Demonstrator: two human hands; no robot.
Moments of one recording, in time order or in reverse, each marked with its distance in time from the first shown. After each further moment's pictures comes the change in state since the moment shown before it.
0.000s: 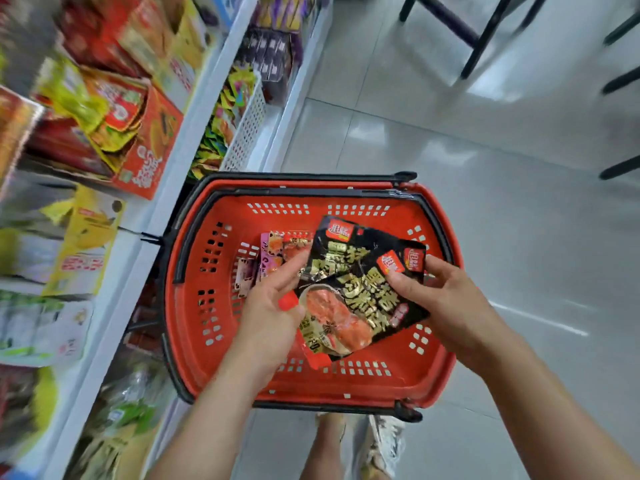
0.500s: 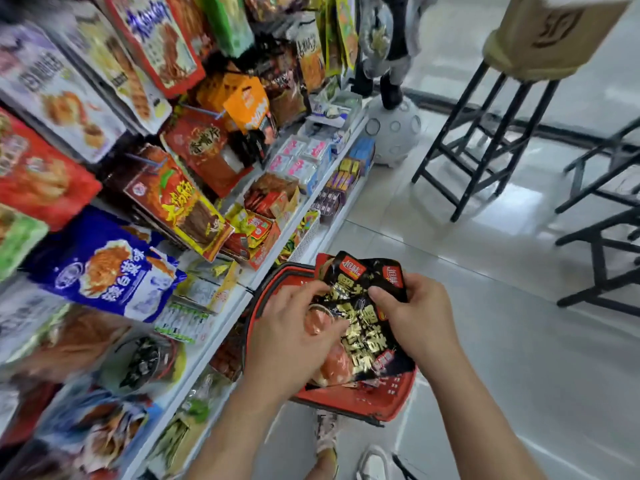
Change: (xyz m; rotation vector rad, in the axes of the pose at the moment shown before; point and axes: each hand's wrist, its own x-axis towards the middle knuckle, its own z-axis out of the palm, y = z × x) left_hand -0.245 0.215 -0.025 0.625 0.321 0.395; right_hand -0.238 -0.202 0.049 -0.376 0.155 -0.488
